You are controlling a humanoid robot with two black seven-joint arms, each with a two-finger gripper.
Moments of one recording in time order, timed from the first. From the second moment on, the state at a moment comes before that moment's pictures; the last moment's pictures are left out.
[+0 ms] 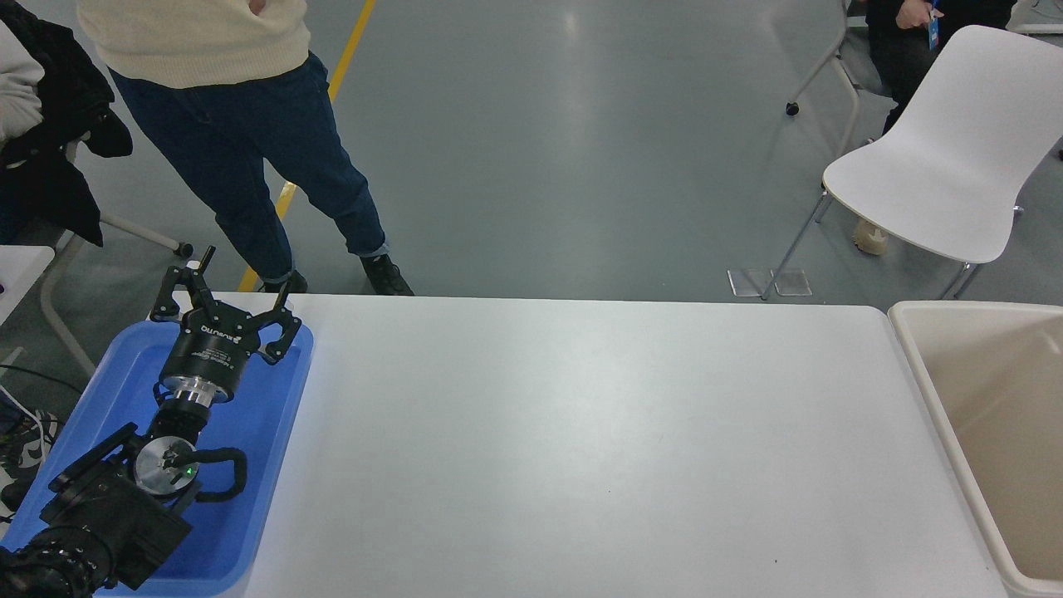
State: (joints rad) left arm -0.60 0.23 -0.89 -0.31 -0.13 -0.77 -0.37; right arm 0.87 -0.68 -0.74 0.27 -0.26 0.37 -0.03
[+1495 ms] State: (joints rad) left arm -0.60 0.23 -0.89 -0.31 -0.13 -0.77 -0.37; right arm 0.68 -0.50 -0.49 0.13 -0.26 -0.18 -0.03
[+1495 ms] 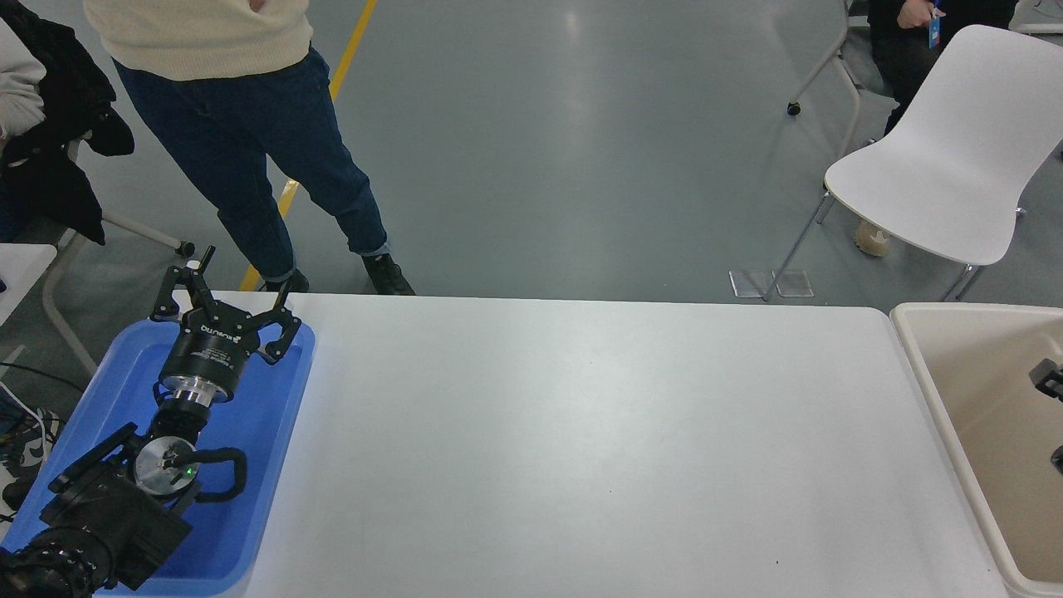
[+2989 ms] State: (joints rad) left arm -0.60 0.23 -0.89 -0.31 -0.13 -0.77 -0.37; right arm 0.81 -0.78 -0.09 0.81 -0.33 -0.15 -0.03
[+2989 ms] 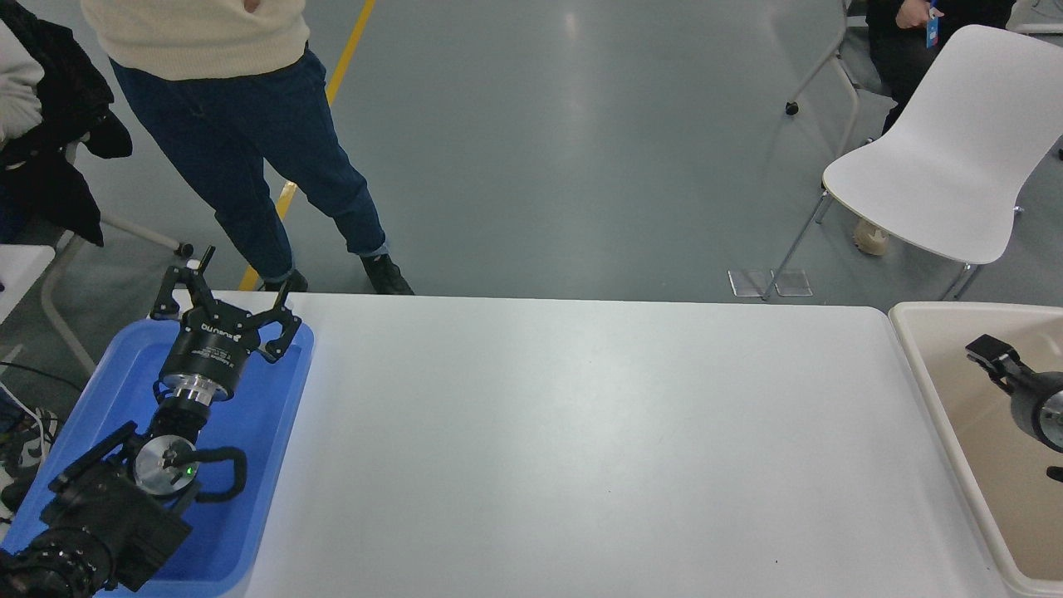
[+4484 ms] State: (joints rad) left arm -0.60 0.23 -0.89 -0.31 -0.13 -0.77 -0.36; right arm 0.40 -0.25 1.04 0.87 -0.36 0.01 0.44
